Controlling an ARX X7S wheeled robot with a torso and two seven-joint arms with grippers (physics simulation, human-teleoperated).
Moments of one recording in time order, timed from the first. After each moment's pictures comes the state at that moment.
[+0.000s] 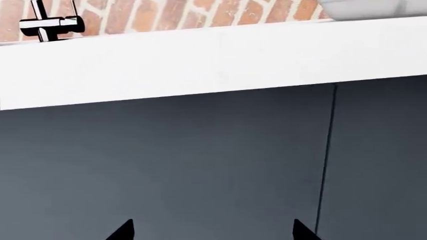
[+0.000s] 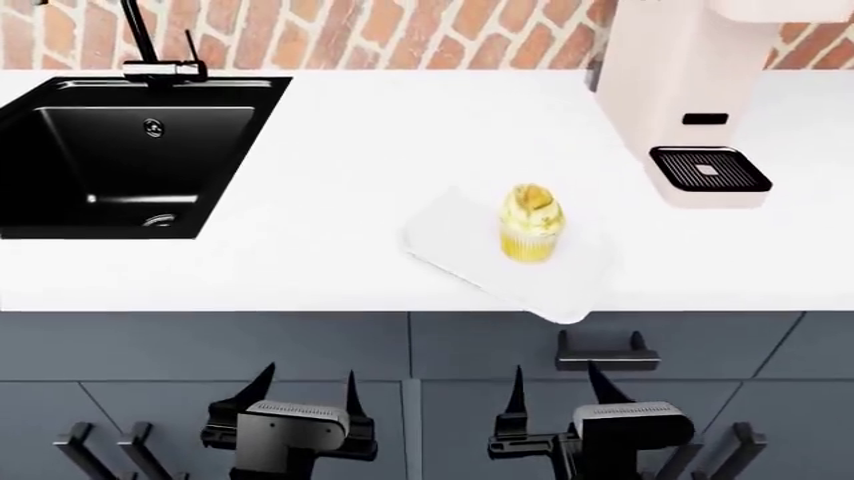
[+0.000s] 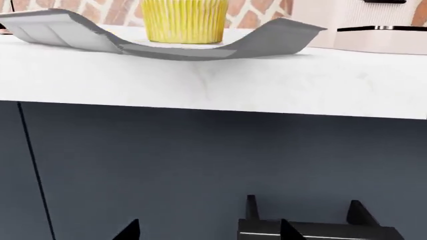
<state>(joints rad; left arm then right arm) -0.02 -0.19 0.27 0.00 -0.13 -0.02 -0.20 0.00 0.19 -0.23 0.00 0.15 -0.04 0.20</state>
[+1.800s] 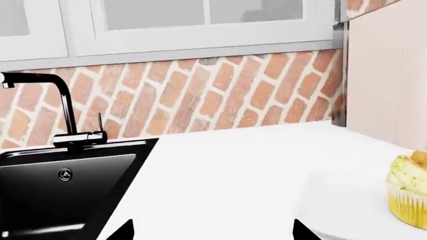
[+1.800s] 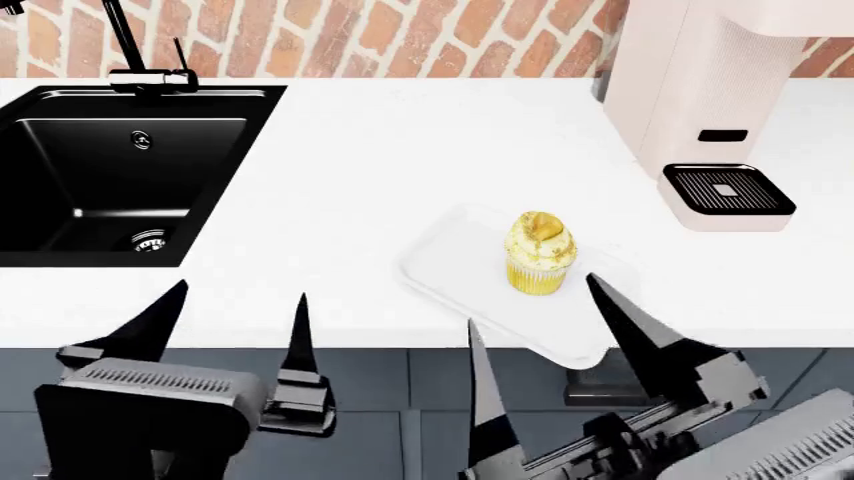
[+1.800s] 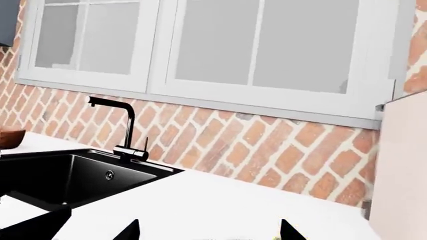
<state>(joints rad) -0.25 -0.85 0.54 0.96 -0.78 -0.41 -0.94 0.89 1.00 -1.48 -1.00 0.58 0.03 1.16</state>
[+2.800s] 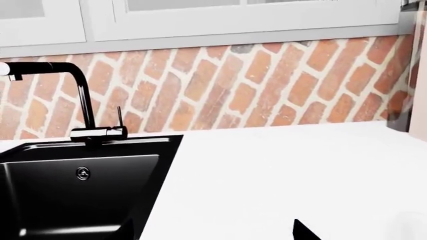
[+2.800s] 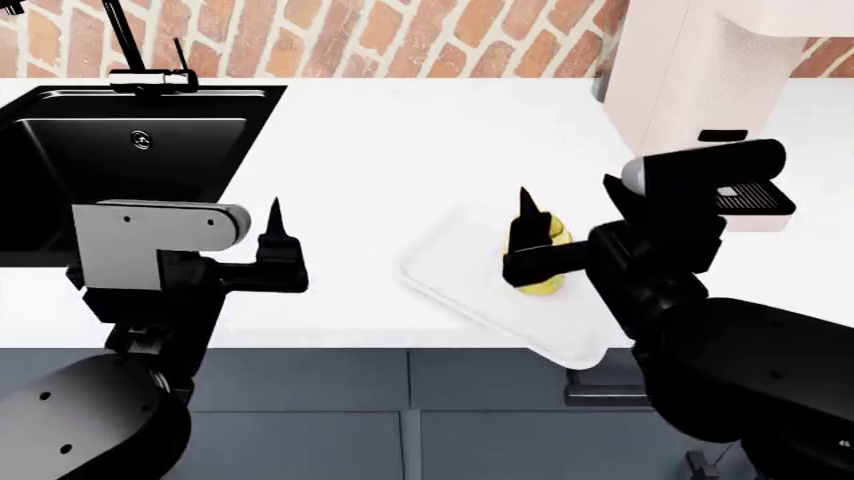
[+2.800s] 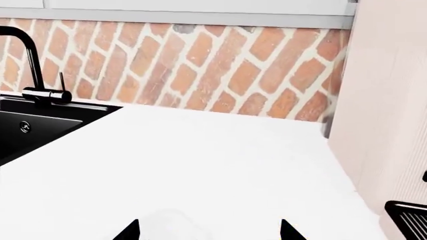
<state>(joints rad) -0.65 -0.81 0.55 0.54 -1.01 -0.46 -0.82 1.47 0.94 -1.67 -0.40 1.41 -0.11 0.85</state>
